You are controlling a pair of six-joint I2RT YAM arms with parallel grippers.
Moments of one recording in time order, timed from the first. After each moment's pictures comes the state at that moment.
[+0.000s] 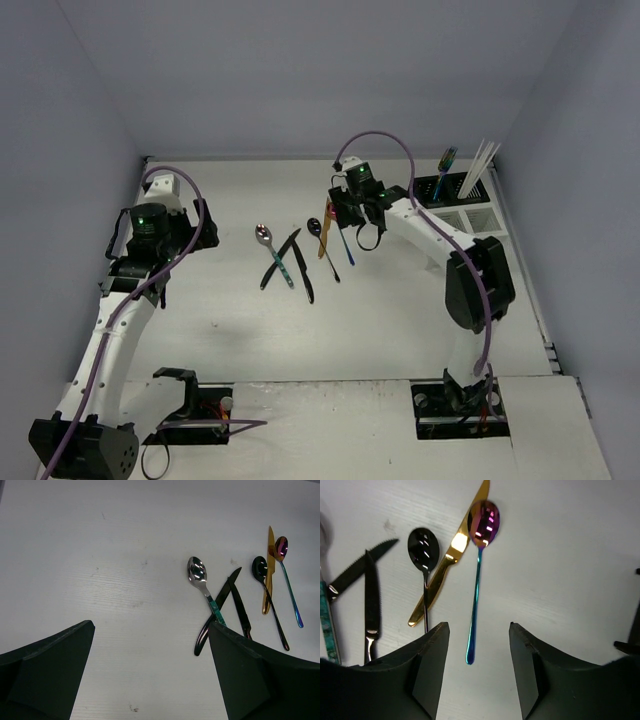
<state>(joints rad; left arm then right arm) -0.10 0.96 0.99 -0.51 -0.04 -0.23 0.52 1.87 1.48 -0.44 0.10 0.11</state>
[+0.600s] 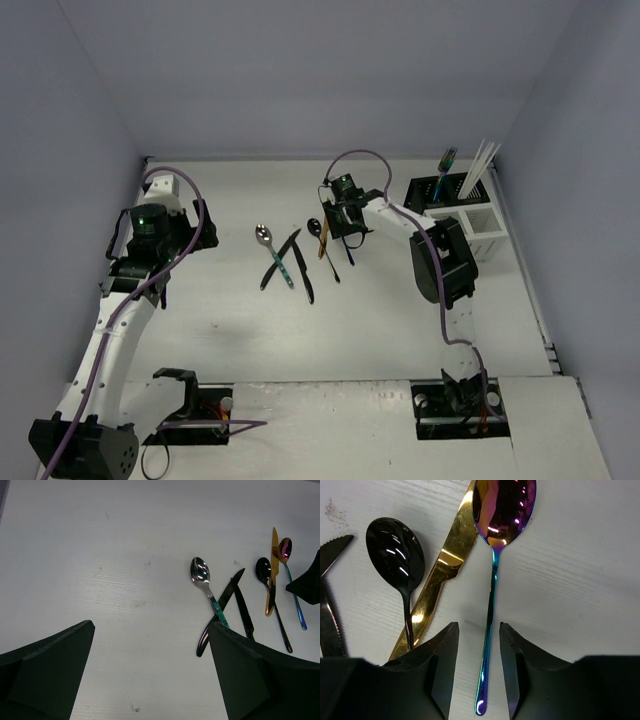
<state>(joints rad) -0.10 0.96 0.98 -0.51 -0.05 -0.23 0.52 2.16 1.61 -0.46 0.05 0.16</state>
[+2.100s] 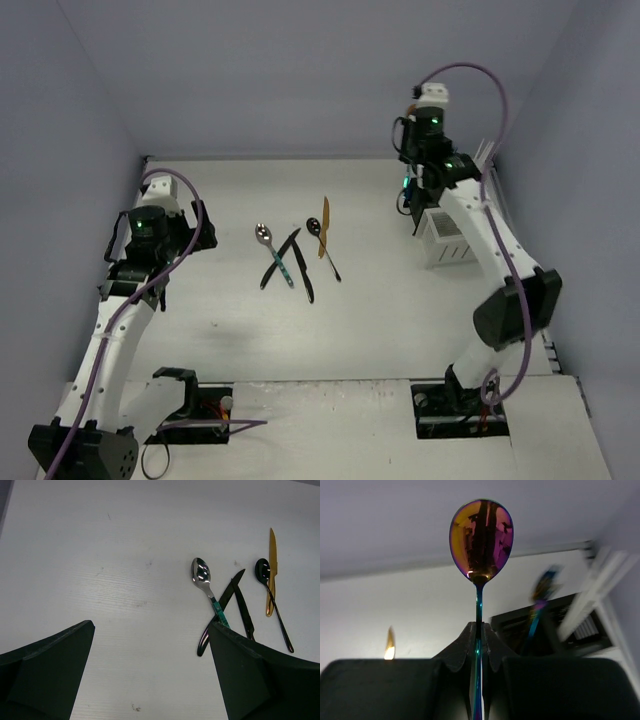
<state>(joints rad) -0.10 0.93 0.97 -0.51 -0.06 -0.23 0.35 1.72 1.72 -0.44 0.35 0.15</state>
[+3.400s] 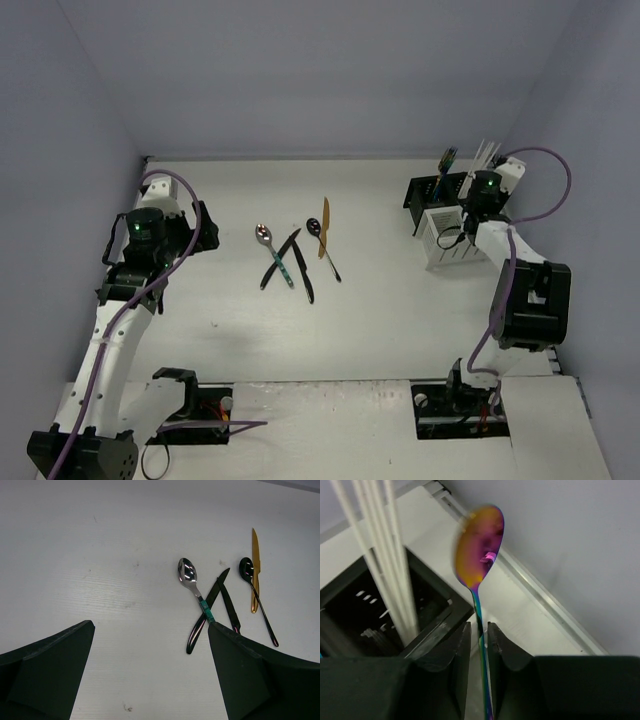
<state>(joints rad) -0.10 0.91 0.97 -0.51 -0.01 -0.25 -0.11 1.65 1.03 0.16 0.52 0.24</state>
